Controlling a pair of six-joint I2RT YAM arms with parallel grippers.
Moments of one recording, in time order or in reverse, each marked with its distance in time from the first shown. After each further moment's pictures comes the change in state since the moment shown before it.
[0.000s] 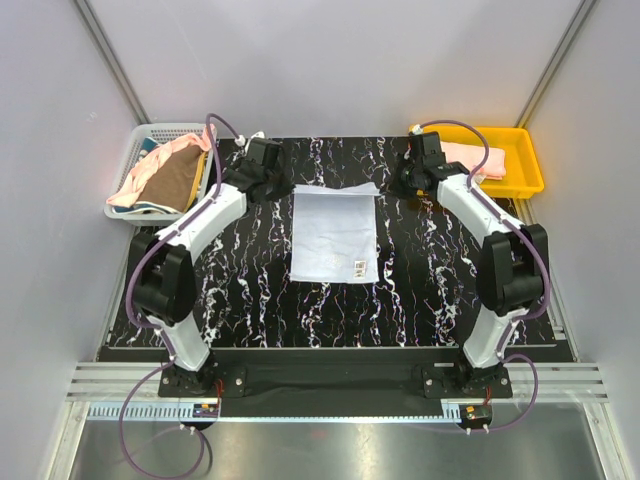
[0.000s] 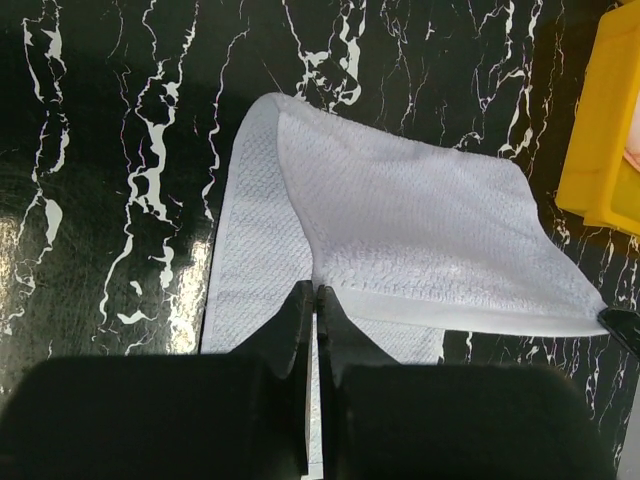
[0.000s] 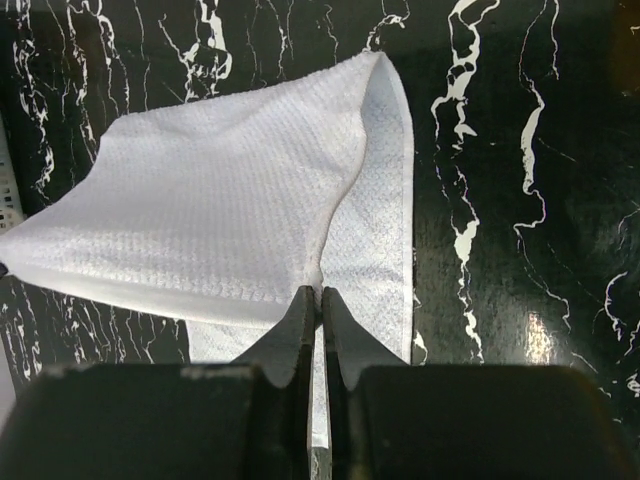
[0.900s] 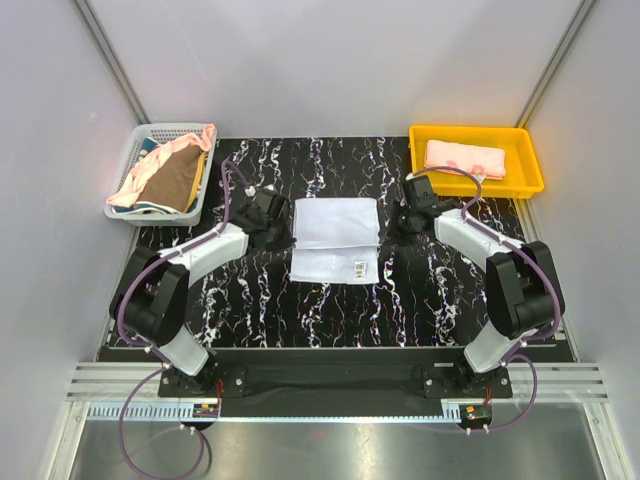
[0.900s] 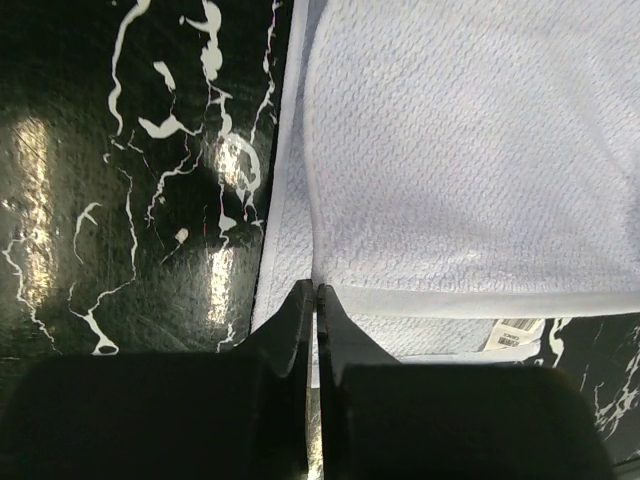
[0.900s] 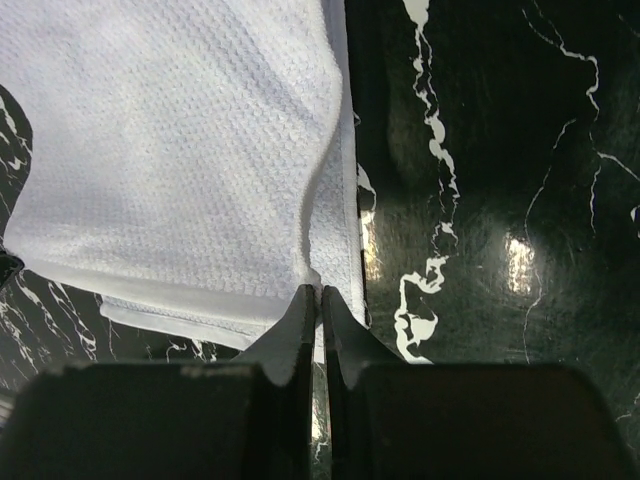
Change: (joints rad) left arm -0.082 -0.145 -0.429 0.088 0.058 -0.005; right arm 0.079 -0.165 -0.385 0.025 0.014 0.058
